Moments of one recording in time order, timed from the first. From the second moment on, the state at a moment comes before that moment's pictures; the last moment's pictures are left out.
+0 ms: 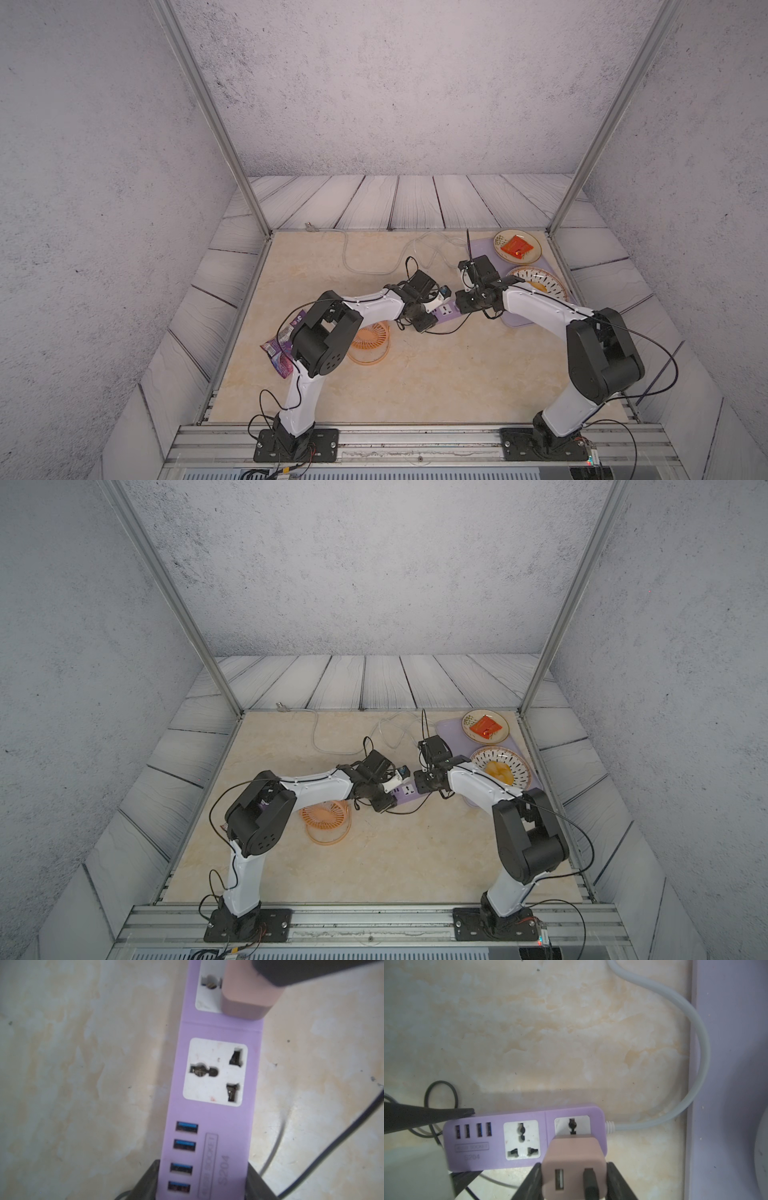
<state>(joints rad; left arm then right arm) -0.78 2.06 1.37 -0.35 0.13 0.29 0.42 1.66 1.10 -0.51 0.01 0.14</state>
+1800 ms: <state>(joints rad) -0.79 2.06 1.37 -0.36 0.14 0.30 0.45 1.62 1.07 -0.52 0.04 0.19</state>
